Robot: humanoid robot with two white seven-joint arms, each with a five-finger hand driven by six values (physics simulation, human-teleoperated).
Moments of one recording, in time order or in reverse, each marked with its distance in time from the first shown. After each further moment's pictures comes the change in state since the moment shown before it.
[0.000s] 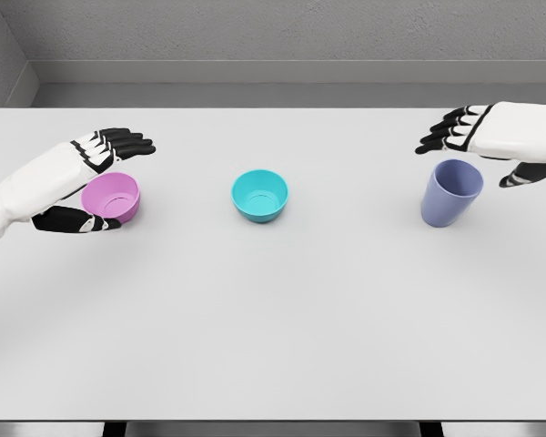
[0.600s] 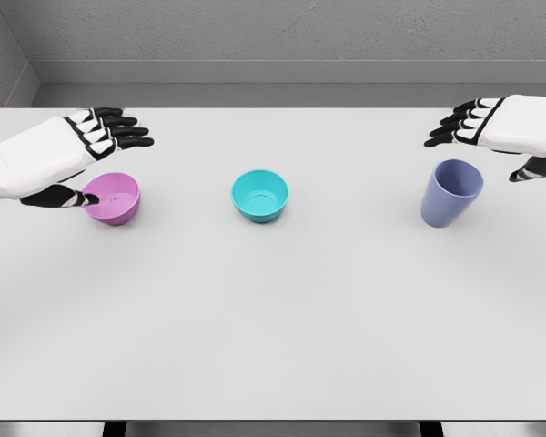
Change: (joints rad) left arm -0.132 0.066 -0.010 0.003 -0.207 0.000 -0.082; right arm -0.002 -0.020 -0.017 0.003 0.000 0.000 0.000
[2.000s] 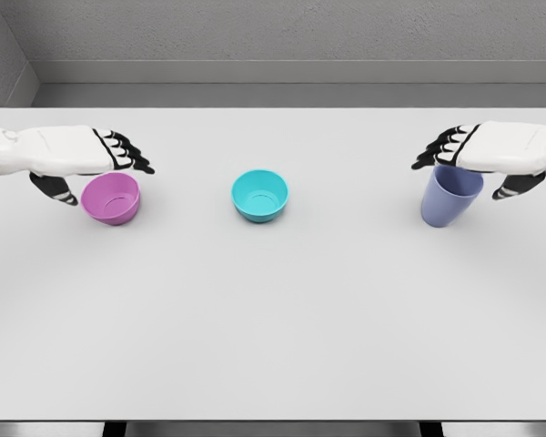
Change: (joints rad) left arm -0.568 -0.033 -0.558 0.274 0.044 -0.002 -0.378; right arm -0.031 0.089 0.103 0.108 0.089 0.000 0.000
